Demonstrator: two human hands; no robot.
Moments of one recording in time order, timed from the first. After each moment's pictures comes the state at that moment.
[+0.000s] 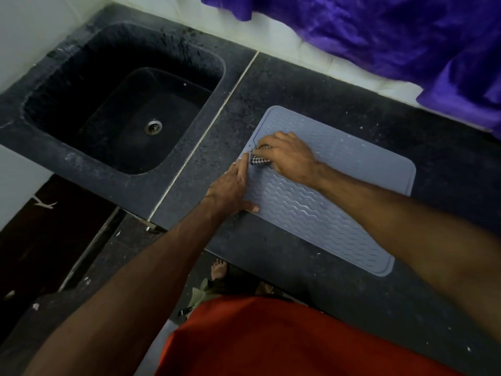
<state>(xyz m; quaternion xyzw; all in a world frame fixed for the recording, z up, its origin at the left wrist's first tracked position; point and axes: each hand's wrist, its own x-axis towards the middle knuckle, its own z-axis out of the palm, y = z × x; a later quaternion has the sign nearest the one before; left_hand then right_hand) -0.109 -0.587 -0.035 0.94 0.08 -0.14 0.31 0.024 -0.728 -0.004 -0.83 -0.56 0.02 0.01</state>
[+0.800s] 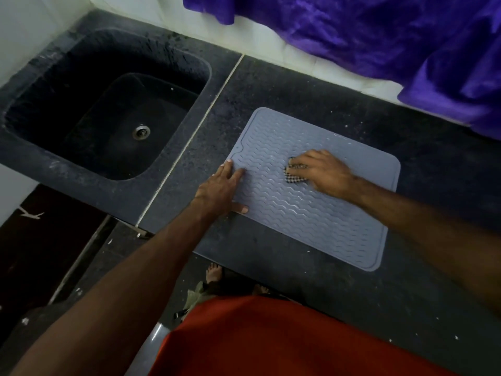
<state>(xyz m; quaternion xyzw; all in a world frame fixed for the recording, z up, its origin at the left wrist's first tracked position) -0.107 -0.592 -0.032 0.96 0.06 -0.20 0.17 0.044 -0.839 -0.024 -0.81 -0.58 0.02 -0.01</state>
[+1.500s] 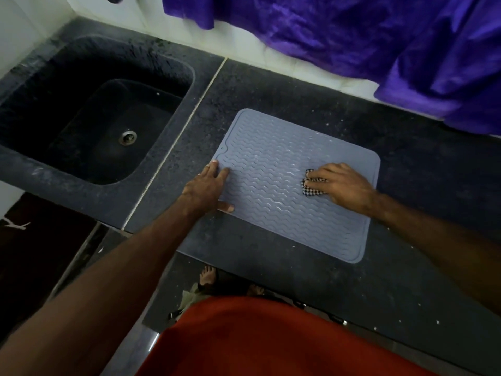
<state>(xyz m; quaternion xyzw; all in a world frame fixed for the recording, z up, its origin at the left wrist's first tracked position) -0.101 -0.596 -0.028 0.96 0.06 -0.23 0.12 0.031 -0.923 -0.025 -0.83 -0.56 0.02 -0.03</state>
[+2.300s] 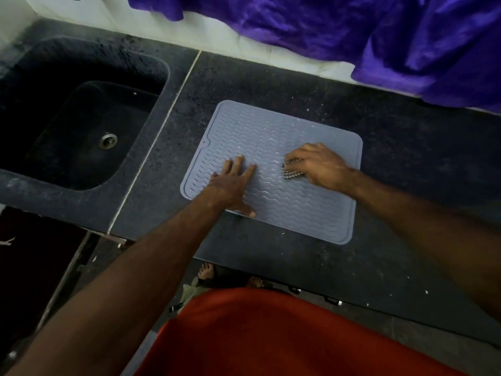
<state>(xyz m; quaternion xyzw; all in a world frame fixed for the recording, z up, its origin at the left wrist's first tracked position) -0.077 -0.668 -0.027 0.96 -0.04 -0.28 0.06 0.031 -0.904 -0.020 -0.86 -0.51 0.06 -0.01</state>
